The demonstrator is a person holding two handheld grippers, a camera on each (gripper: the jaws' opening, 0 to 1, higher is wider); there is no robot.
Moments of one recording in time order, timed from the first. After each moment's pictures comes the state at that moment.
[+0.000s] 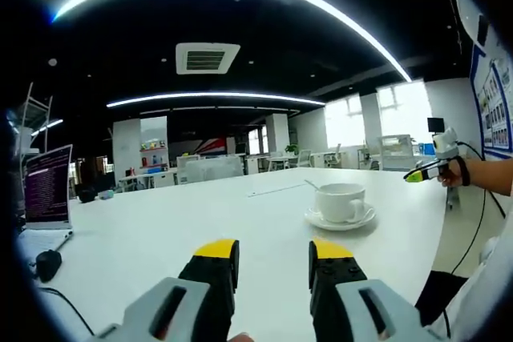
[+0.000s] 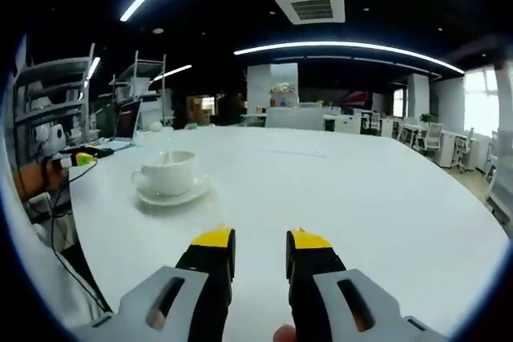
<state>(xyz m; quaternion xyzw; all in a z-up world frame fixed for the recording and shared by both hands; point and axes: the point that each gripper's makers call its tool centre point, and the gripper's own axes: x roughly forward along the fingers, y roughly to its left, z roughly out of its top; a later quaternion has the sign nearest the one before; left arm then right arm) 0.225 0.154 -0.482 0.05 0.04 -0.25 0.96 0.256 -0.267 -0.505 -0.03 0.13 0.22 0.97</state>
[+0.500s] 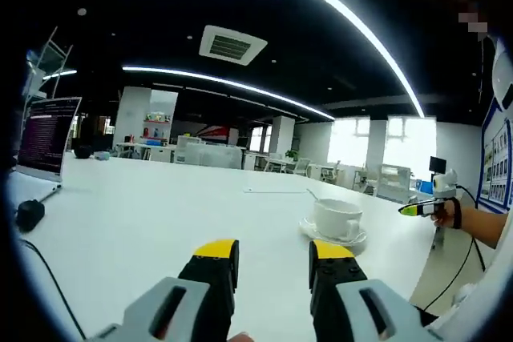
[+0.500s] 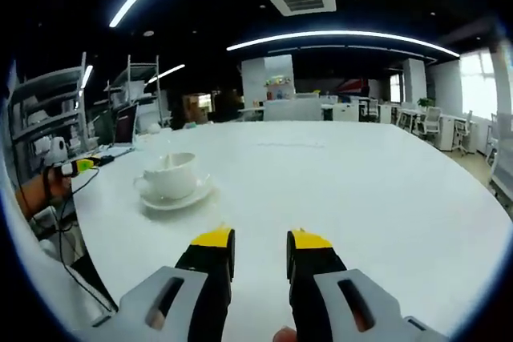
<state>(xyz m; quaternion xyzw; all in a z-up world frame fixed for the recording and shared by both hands) 0.232 0.169 -0.486 -0.06 0.07 -0.26 0.96 0.253 -0.260 -0.505 0.00 0.16 0.21 0.96</state>
